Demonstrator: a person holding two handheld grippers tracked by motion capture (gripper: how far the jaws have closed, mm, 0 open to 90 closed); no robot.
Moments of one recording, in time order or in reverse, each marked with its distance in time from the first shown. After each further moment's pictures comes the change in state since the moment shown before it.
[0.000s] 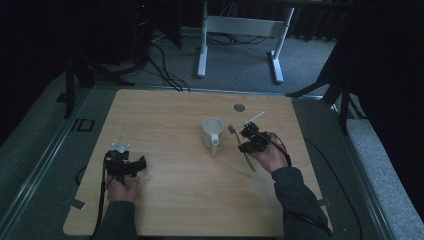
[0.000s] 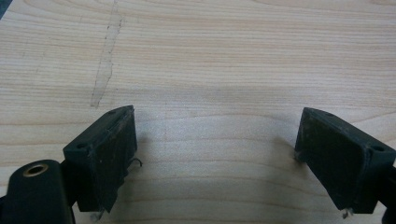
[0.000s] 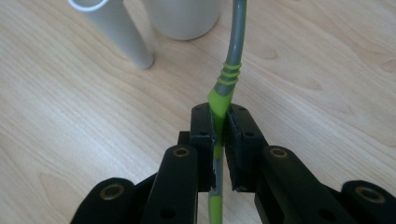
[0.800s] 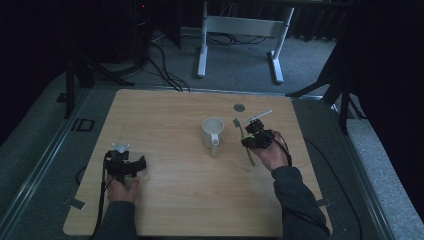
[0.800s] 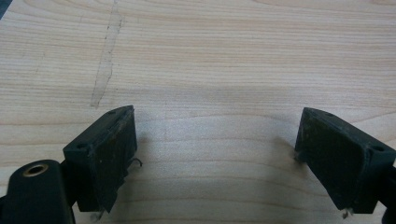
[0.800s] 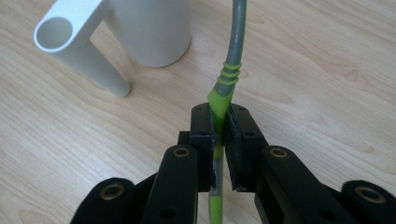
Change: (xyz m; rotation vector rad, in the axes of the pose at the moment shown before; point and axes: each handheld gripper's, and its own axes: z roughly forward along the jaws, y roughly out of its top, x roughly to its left) left arm 0.000 0.000 0.000 0.000 0.000 0.001; right arm -0.014 -0.002 -0.002 -0.099 -0.040 0.070
